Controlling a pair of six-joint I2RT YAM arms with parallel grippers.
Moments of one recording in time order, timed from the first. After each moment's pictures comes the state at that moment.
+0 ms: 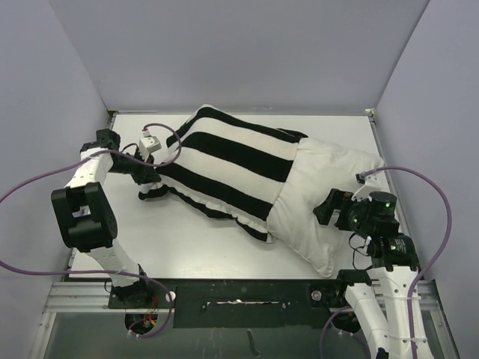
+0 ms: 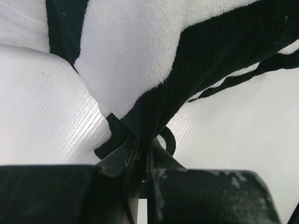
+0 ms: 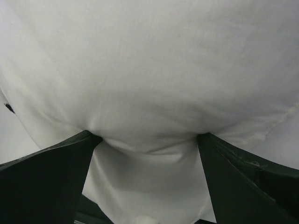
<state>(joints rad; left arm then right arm) 0.21 1.76 1.34 -0.93 0.84 1.01 0.00 0.57 0.77 -0.87 -0.26 0.26</state>
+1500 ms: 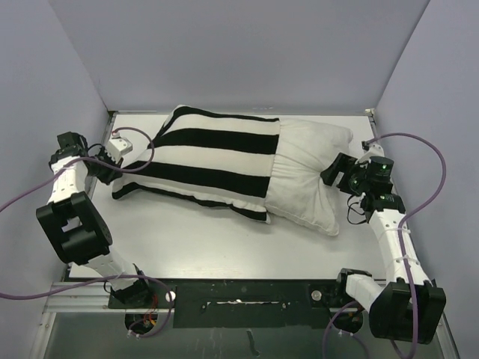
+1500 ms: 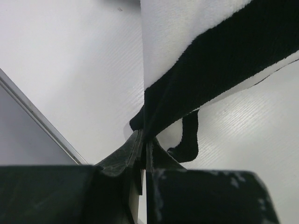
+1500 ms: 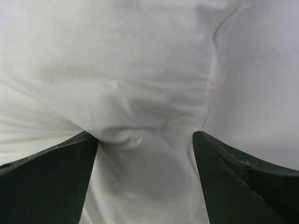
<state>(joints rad) 0.45 1.67 1.31 -0.77 0.60 1.12 -0.13 1.06 0.78 -0.32 -0.30 0.30</state>
